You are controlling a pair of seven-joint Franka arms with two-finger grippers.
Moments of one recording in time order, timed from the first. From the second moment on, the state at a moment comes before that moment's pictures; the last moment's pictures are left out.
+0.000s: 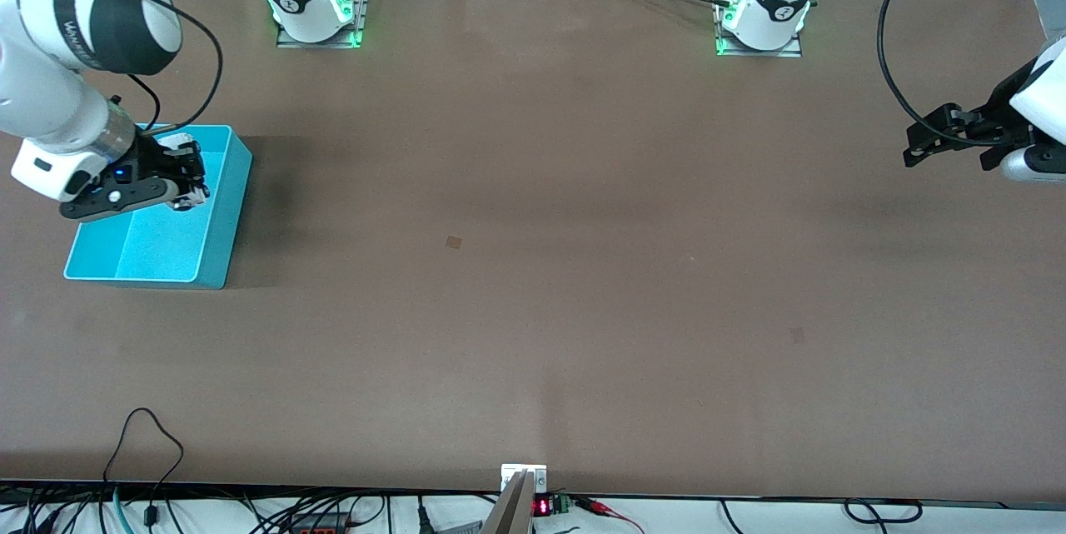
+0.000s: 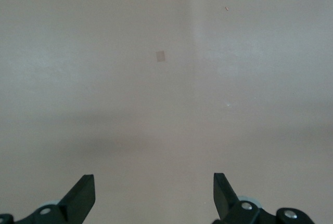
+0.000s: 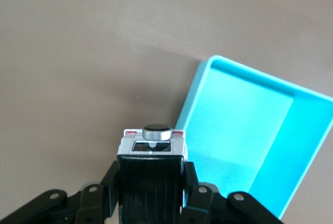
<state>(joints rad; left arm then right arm) 0.02 0.07 -0.04 -1.50 0.00 1.57 0.01 -0.17 0.03 0.15 -1.99 -0.11 1.96 -0.26</state>
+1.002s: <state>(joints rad) 0.02 0.07 -0.04 -1.50 0.00 1.57 0.01 -0.21 0.18 -0.02 -2.00 -0.14 2.04 -0.15</state>
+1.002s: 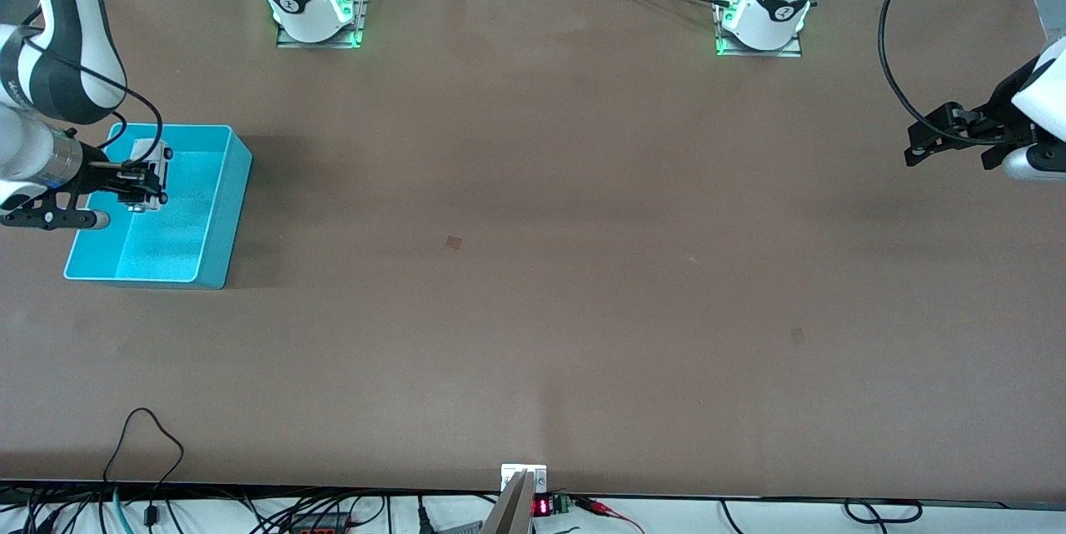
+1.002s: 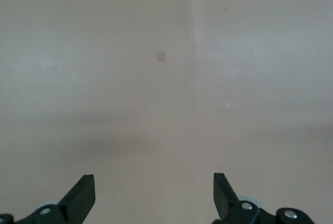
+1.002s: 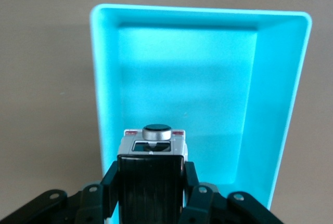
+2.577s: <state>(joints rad) 0.02 0.06 -0.04 -1.51 0.00 1.57 -0.04 -0.28 0.42 -0.02 -2.02 -0.15 2.32 -0.17</state>
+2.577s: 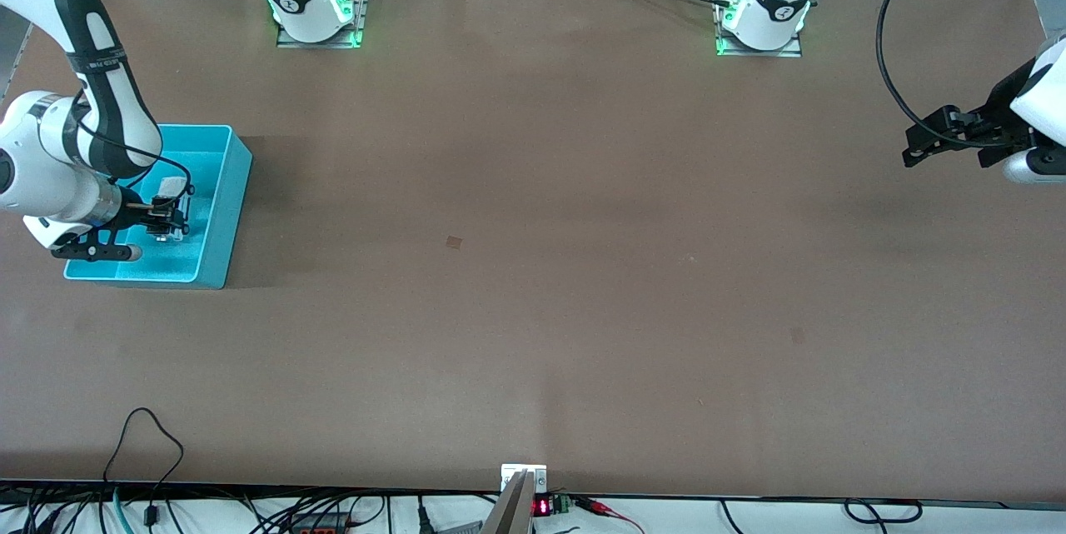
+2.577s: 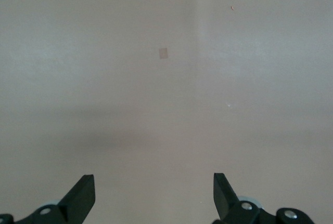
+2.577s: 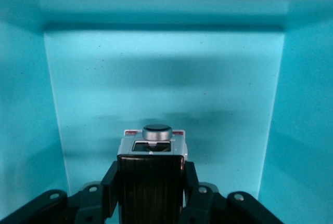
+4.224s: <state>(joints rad) 0.02 0.06 -0.04 -1.51 0.00 1.57 -0.04 -0.28 0.45 -0.01 -2.04 -0.12 2.32 -0.16</state>
